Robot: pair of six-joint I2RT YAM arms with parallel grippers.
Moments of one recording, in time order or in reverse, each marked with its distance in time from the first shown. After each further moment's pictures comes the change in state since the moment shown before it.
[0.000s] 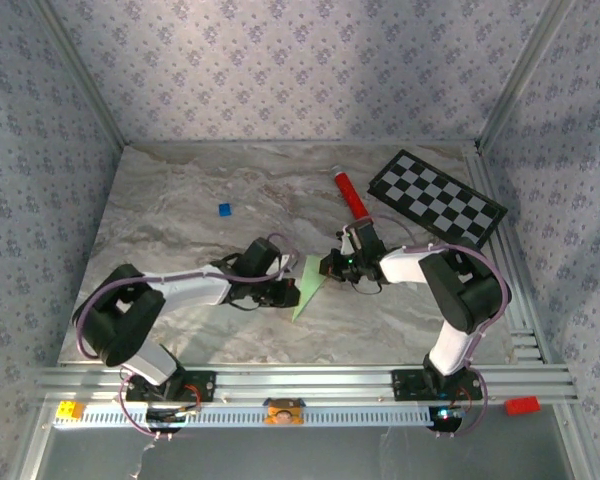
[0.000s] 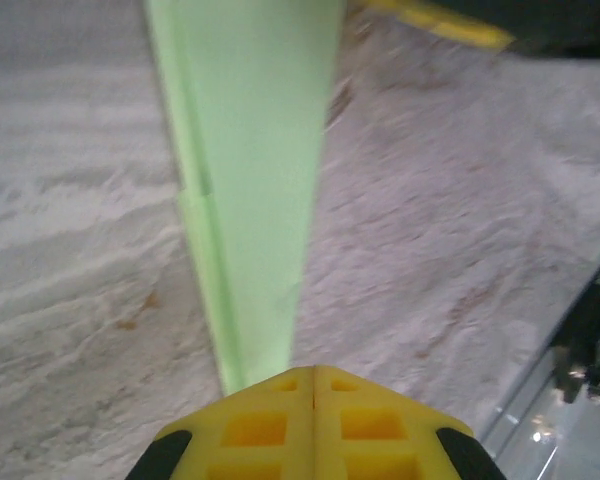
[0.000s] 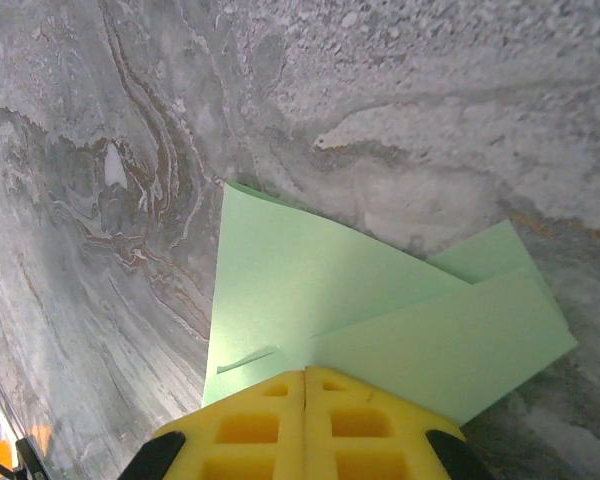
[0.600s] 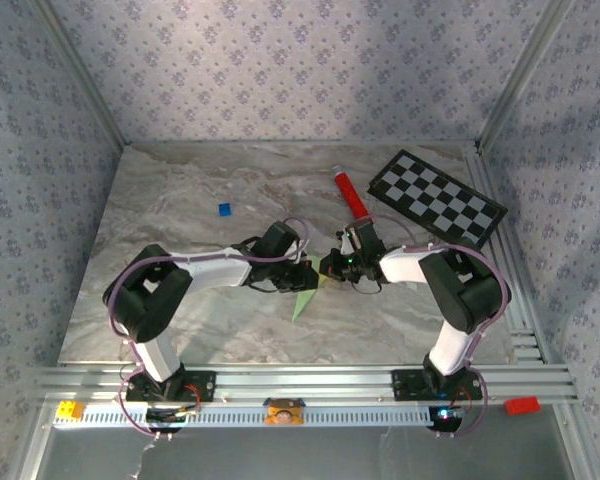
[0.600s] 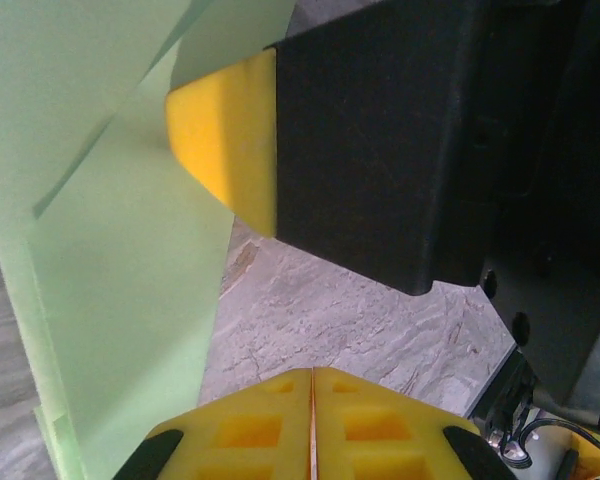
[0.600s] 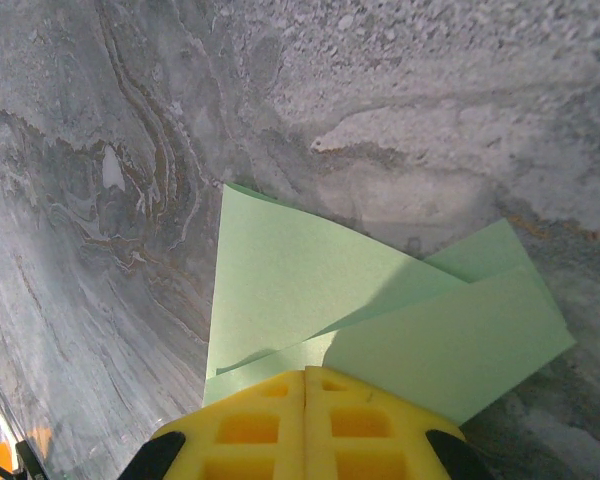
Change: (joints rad) left arm -0.007 0.205 0.192 0.035 0.053 -0.108; right arm 0.000 0.002 0.004 -0.008 0.002 0.003
